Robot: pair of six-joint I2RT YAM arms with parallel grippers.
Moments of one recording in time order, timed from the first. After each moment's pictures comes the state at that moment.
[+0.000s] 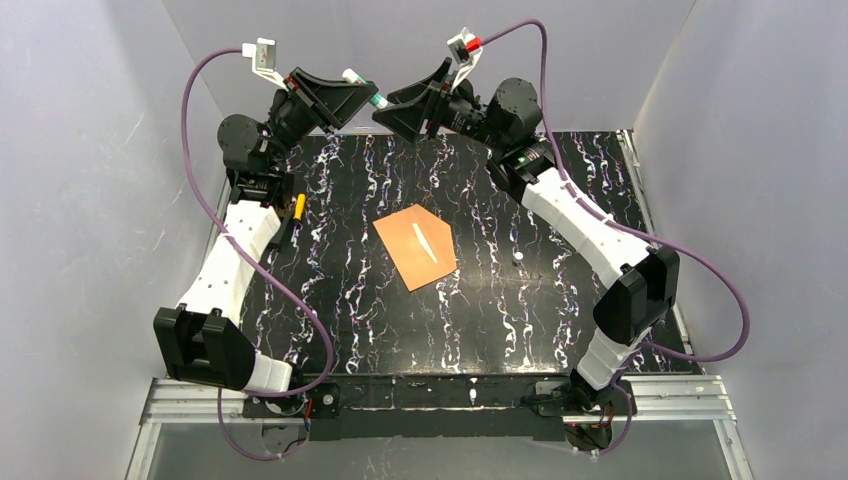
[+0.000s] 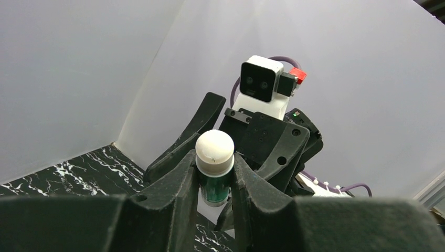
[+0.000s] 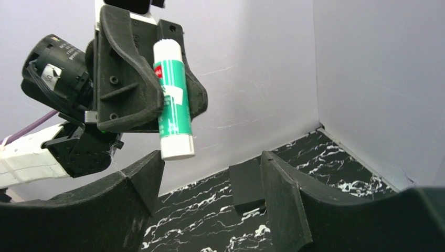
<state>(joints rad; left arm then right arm) -0.17 1.40 1.37 0.66 0.72 -1.07 0.66 1.71 1.74 0.31 -0.57 0.47</state>
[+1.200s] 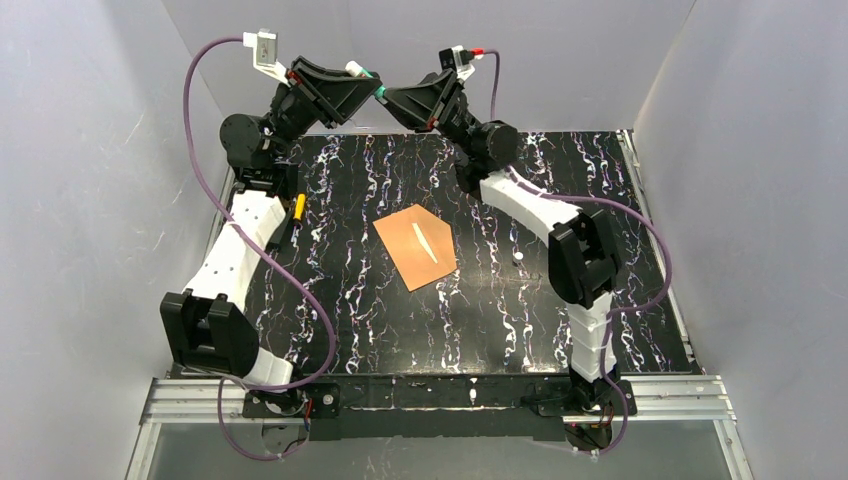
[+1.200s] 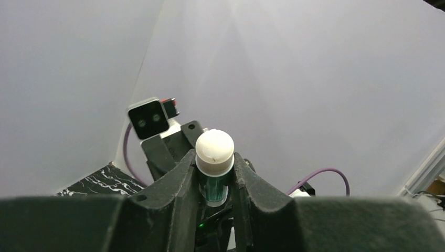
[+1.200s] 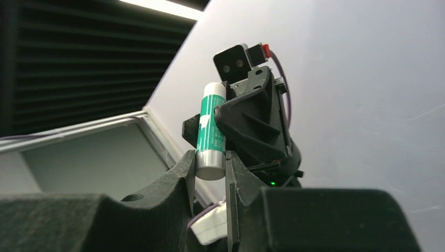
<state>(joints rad) -0.17 1.47 1.42 0.81 0.76 -1.08 0.63 2.03 1.76 1.26 -0.56 1.68</state>
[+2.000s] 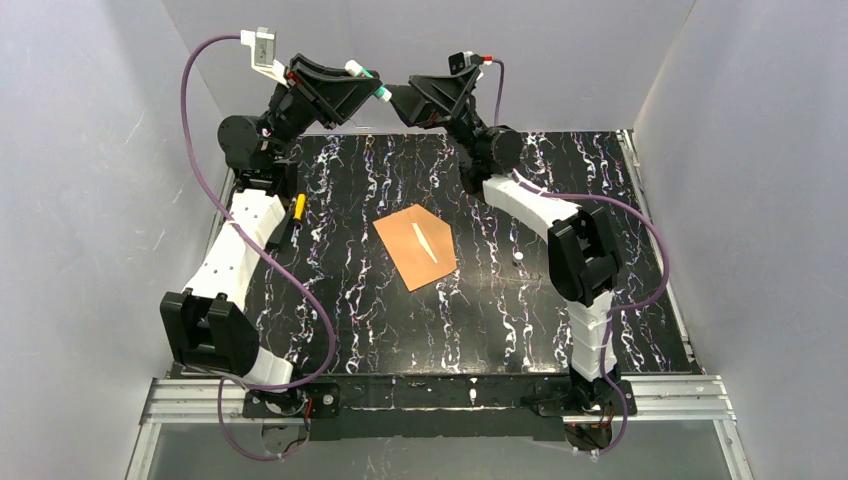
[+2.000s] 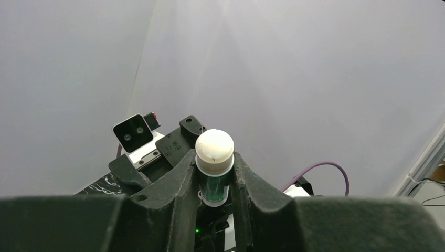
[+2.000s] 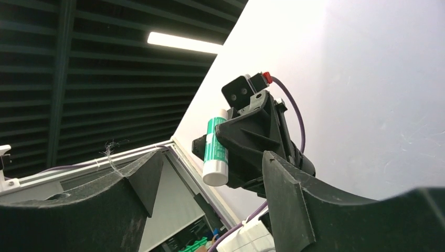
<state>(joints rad) -0.17 1.48 1.43 0.86 0.79 -1.06 0.61 2.05 1.71 1.38 -0.43 1.89</state>
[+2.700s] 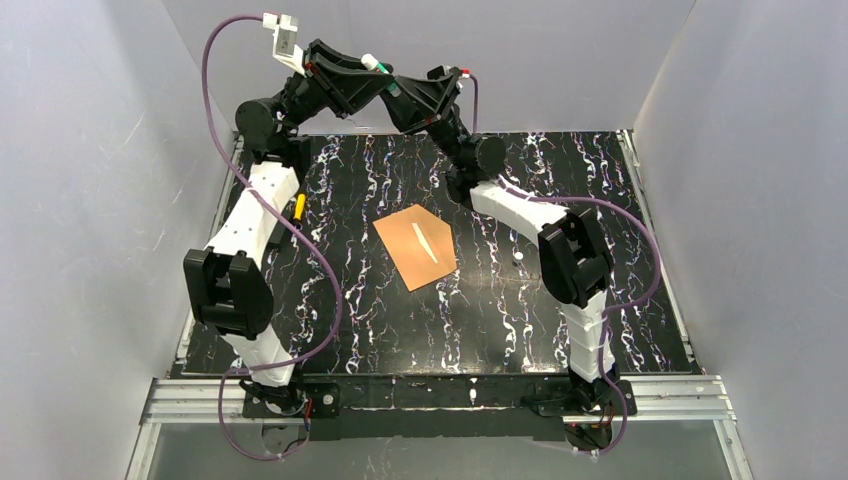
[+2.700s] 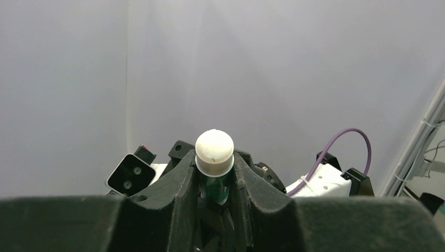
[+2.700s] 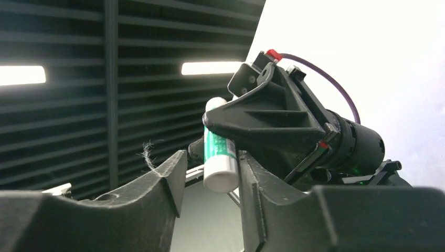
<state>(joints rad) -0.17 1.69 1.62 1.03 0.92 -1.03 0.67 2.08 1.72 1.36 -0.32 2.07</state>
